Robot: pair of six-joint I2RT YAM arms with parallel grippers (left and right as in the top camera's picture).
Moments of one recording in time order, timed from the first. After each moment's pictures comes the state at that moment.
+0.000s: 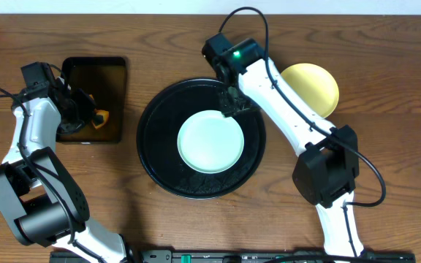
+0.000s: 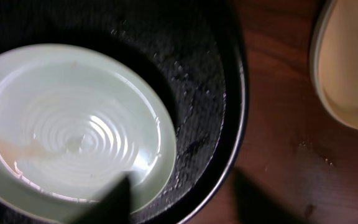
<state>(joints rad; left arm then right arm) 0.41 1.83 1.27 -0.69 0.25 -0.40 0.60 2.23 2.12 -1.42 0.11 0.40</state>
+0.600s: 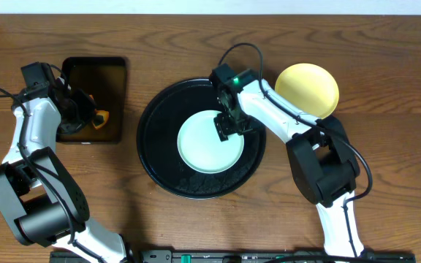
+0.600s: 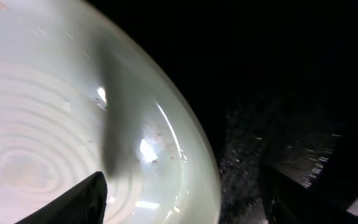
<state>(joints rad) 0.41 1.83 1.27 -0.69 0.25 -0.40 0.59 2.23 1.72 -1.08 -0.04 0.29</state>
